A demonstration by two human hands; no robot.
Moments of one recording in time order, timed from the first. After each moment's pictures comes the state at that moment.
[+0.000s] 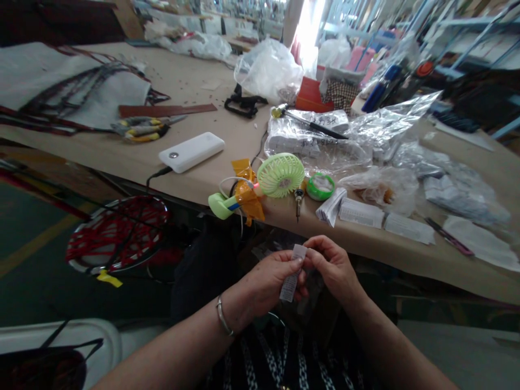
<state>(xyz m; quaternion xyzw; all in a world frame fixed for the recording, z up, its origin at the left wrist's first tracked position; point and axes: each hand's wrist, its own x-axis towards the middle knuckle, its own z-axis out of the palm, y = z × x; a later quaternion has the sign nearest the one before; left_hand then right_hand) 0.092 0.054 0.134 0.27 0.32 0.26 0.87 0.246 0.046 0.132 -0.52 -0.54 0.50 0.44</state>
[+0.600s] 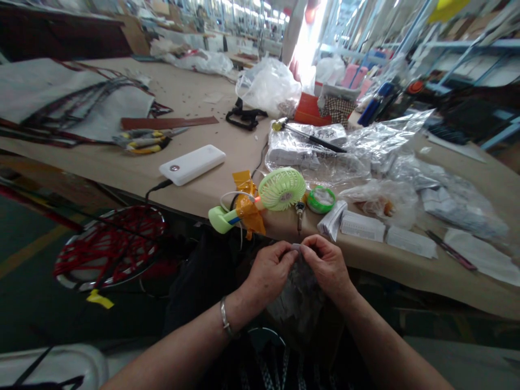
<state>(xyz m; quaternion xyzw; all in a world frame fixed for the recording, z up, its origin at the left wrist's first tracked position) 0.089 0.087 0.134 0.59 0.48 0.38 0.53 0.231 0.082 0.133 -0.57 -0.58 0.37 0.44</state>
